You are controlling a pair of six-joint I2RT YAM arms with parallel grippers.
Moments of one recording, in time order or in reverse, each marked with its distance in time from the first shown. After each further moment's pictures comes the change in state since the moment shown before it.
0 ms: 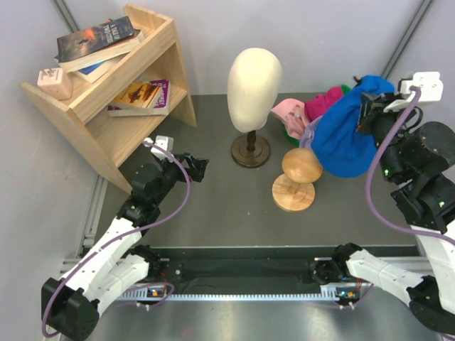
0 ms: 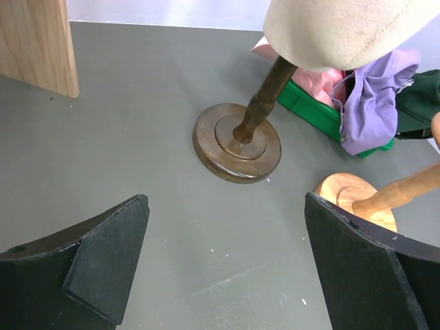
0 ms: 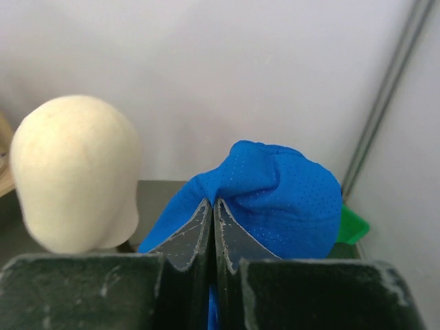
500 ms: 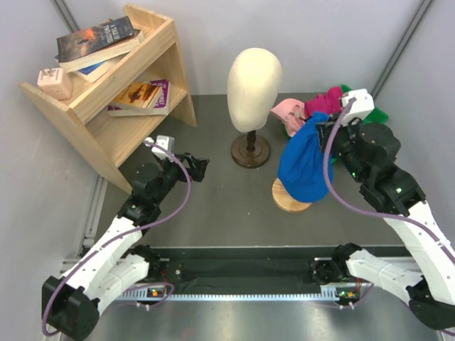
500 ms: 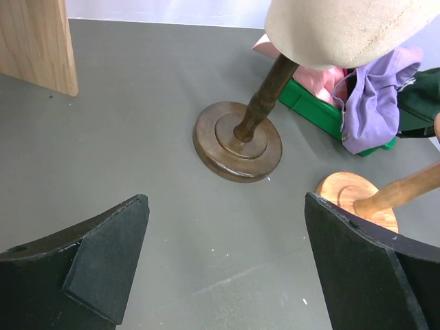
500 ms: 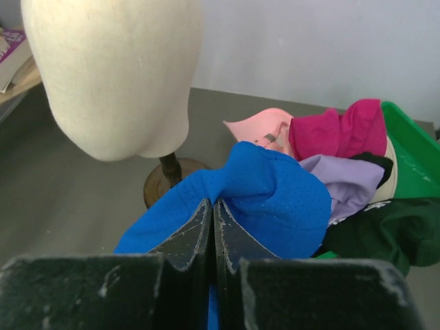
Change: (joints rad) left arm 0.000 0.010 0.000 0.003 0.000 0.000; right arm 0.002 -0.006 -0.249 -0.045 -0.229 0.149
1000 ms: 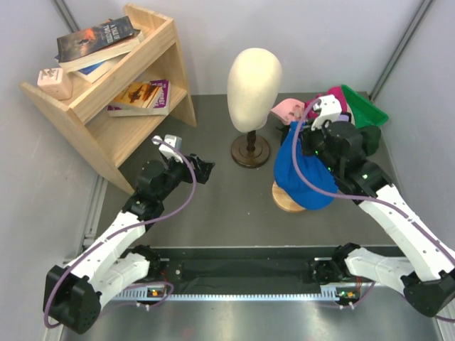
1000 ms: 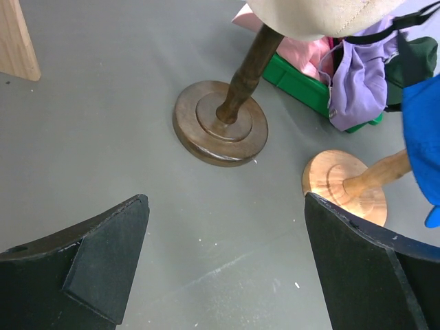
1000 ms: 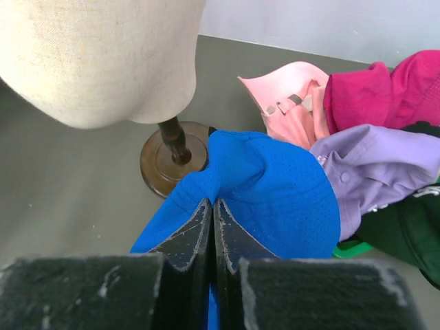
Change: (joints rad) left arm 0.000 0.076 -0.002 0.031 0.087 -0.003; right arm 0.000 0.103 -0.172 0.121 -0.038 0.033
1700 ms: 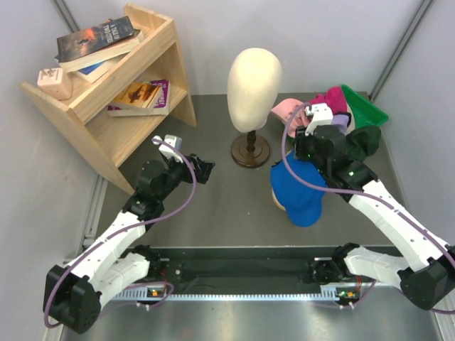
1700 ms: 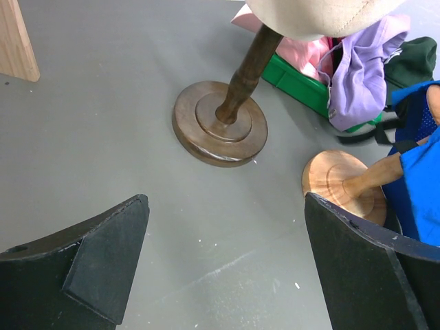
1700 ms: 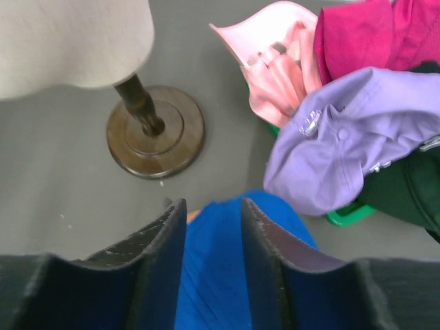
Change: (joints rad) left arm 0.000 0.002 -0.003 0.008 0.006 0.000; right arm 0.000 0.070 -0.079 0.019 0.078 0.055
